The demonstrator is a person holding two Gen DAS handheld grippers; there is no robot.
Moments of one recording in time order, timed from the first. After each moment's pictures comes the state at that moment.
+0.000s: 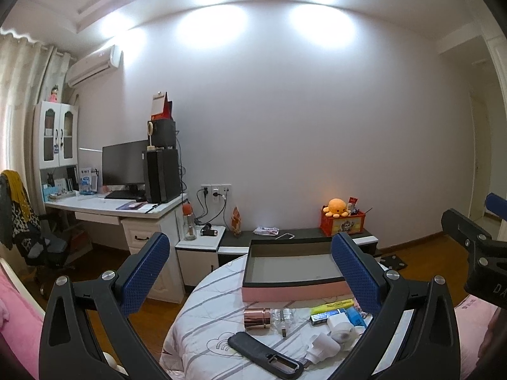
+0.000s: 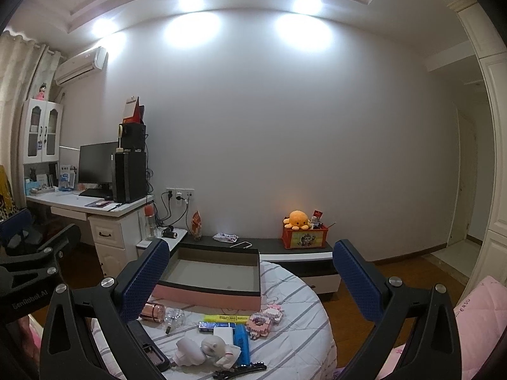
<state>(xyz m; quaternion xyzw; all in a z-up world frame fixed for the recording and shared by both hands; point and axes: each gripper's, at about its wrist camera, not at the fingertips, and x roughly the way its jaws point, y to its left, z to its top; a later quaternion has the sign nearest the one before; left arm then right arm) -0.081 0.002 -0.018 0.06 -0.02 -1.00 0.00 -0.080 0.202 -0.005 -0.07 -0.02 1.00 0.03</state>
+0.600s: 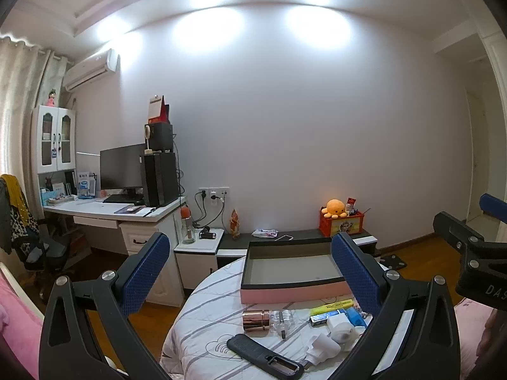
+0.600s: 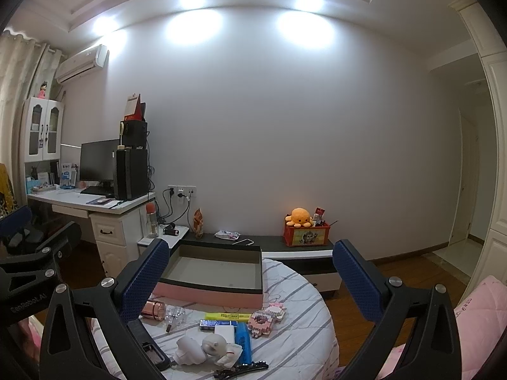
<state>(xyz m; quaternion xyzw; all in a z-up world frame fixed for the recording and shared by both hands) -0.082 0.006 -0.022 0.06 -0.02 -1.00 0.00 -0.085 0.202 -0.010 -0.08 -0.02 1.00 0.03</state>
